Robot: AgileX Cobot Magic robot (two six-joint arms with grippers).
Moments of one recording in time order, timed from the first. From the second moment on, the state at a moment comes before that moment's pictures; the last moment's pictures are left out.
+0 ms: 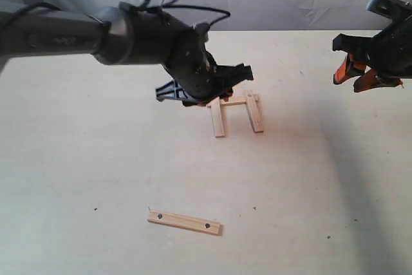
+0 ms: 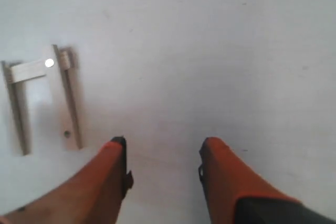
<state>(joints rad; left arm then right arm) -0.54 2.11 -1.50 0.08 0.51 -0.84 -0.07 1.85 -1.22 0.56 0.78 -0.32</state>
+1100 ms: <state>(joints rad) -0.01 1.64 -1.22 -0.32 0.74 0.03 0.90 1.99 -1.18 0.36 0.71 -0.62</state>
